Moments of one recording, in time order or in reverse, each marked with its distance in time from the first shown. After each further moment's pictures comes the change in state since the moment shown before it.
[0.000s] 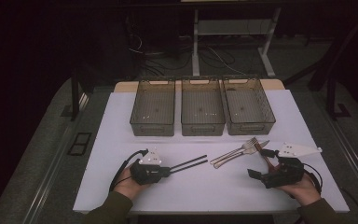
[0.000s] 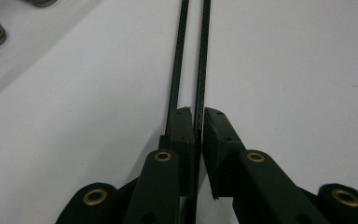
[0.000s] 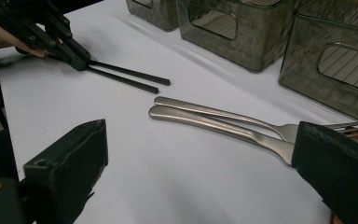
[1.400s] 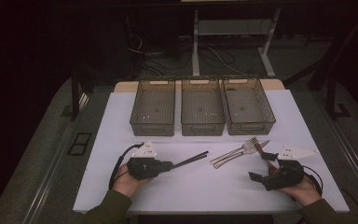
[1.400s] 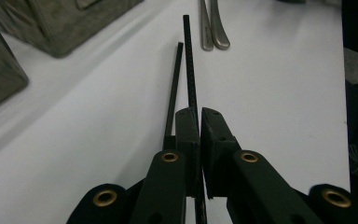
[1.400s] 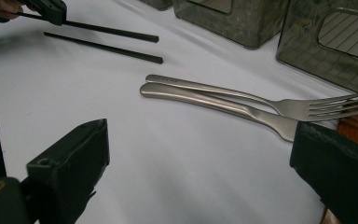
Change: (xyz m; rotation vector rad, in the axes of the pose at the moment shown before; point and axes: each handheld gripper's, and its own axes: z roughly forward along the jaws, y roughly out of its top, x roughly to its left) left arm 0.004 0.020 -0.023 -0.125 -0.032 -0.056; right arm -0.006 -0.013 0.003 0.041 -0.011 0.006
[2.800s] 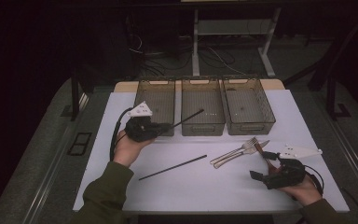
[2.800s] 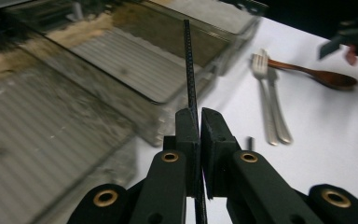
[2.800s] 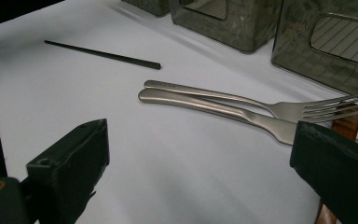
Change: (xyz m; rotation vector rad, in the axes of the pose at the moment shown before) left arm 0.065 0.076 -0.019 -0.114 0.138 -0.077; right arm -0.002 0.001 -0.003 -0.014 -0.001 0.018
